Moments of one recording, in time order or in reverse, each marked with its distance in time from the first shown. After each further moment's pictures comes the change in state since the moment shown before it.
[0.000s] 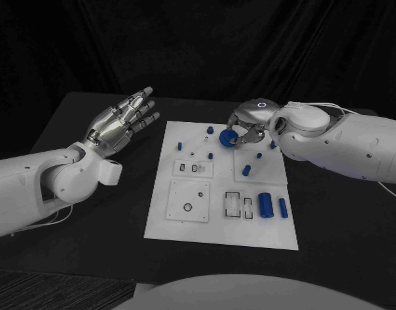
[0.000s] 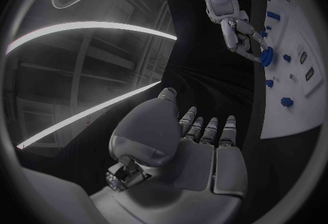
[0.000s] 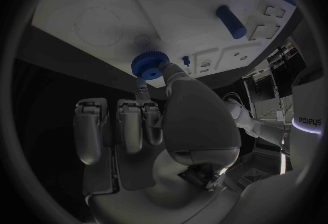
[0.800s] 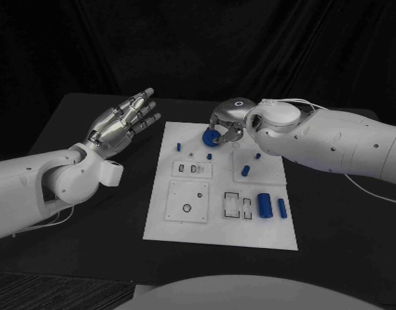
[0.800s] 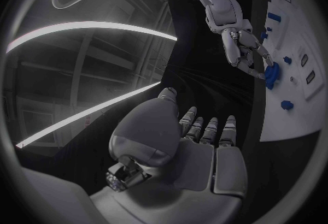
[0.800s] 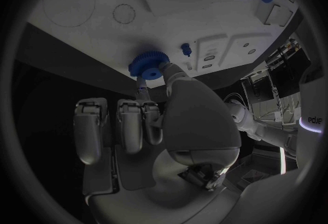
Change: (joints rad) left arm 0.000 0.013 0.000 -0.005 0.000 0.001 0.000; left_hand 0.000 0.000 0.000 0.000 0.000 0.004 0.004 0.000 0.001 0.000 0.000 0.000 -0.001 0.000 0.000 0.000 0.001 0.000 0.000 0.000 0.000 0.000; right arm 0.000 0.152 0.000 -0.127 0.011 0.041 0.003; right_hand -0.003 -0.003 0.006 -0.002 -0.019 -0.013 0.002 0.015 0.000 0.000 0.008 0.000 0.000 0.000 0.000 0.000 0.000 0.000 0.000 0.000 0.000 0.000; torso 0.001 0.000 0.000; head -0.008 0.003
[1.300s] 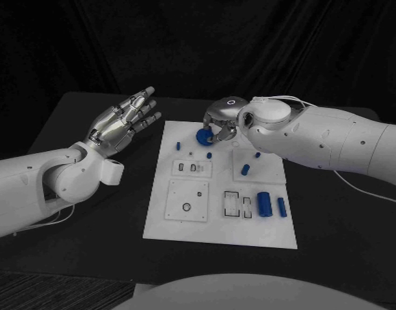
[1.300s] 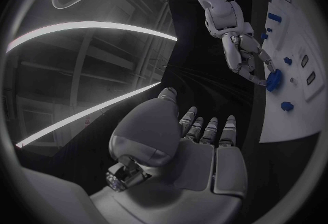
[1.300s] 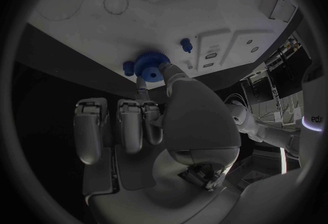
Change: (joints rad) left arm 0.000 0.006 0.000 -0.003 0.000 0.002 0.000; left_hand 0.004 -0.004 0.002 0.002 0.000 0.000 0.000 0.000 0.000 0.000 0.000 0.000 0.000 0.000 0.000 0.000 0.000 0.000 0.000 0.000 0.000 0.000; right arm 0.000 0.051 0.000 -0.043 0.002 0.024 0.006; right_hand -0.011 0.000 0.006 0.000 -0.012 -0.028 0.006 -0.021 0.119 0.000 0.000 0.000 0.000 0.003 0.003 0.000 0.000 0.000 0.000 0.000 0.000 0.000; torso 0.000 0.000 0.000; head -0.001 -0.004
